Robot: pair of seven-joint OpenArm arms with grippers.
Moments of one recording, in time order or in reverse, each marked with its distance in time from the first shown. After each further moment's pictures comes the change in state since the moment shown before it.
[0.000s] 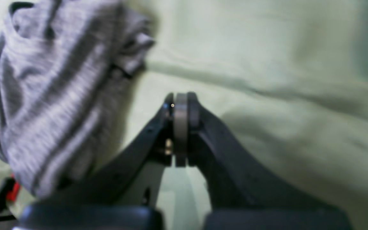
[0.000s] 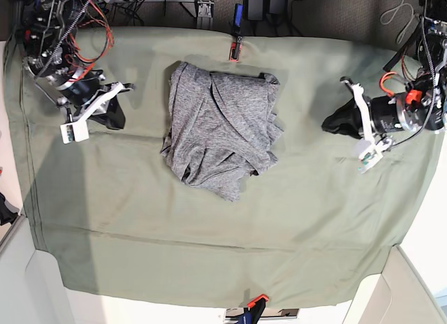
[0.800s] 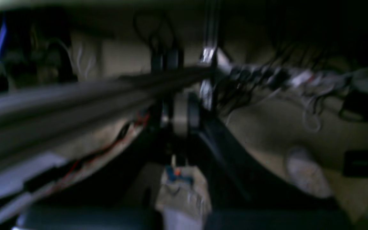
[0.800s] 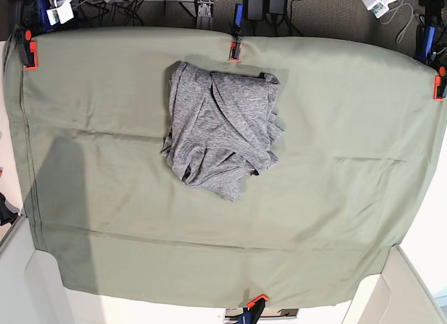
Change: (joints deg) left arm 46.6 12.6 -15.1 2.0 13.9 0.2 0.4; right arm -36.1 5.7 6.1 3.6 10.6 1.2 -6.9
